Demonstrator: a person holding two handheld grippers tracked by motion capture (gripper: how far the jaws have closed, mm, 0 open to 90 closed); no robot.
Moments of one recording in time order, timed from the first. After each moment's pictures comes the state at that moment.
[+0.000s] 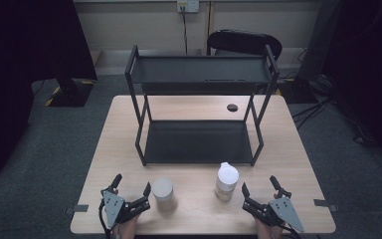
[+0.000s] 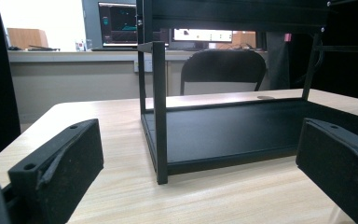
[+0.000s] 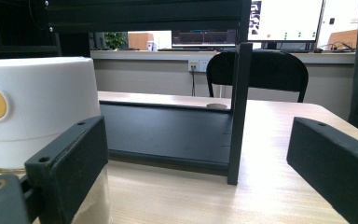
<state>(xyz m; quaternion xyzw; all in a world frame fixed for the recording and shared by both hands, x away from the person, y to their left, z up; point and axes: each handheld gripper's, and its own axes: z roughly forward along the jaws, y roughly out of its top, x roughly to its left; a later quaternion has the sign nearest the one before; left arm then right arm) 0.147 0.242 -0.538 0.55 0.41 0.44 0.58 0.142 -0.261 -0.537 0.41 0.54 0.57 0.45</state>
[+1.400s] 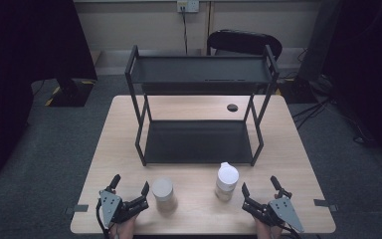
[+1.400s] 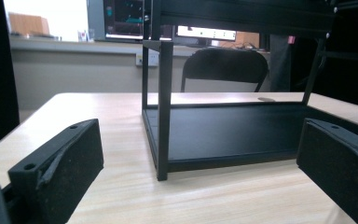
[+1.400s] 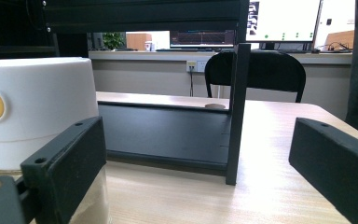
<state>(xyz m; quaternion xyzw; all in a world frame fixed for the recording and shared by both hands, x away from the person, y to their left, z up) 0.143 0.246 -0.527 0.53 0.43 0.42 0.60 0.142 -0.259 -0.537 0.42 0.54 0.57 0.46</state>
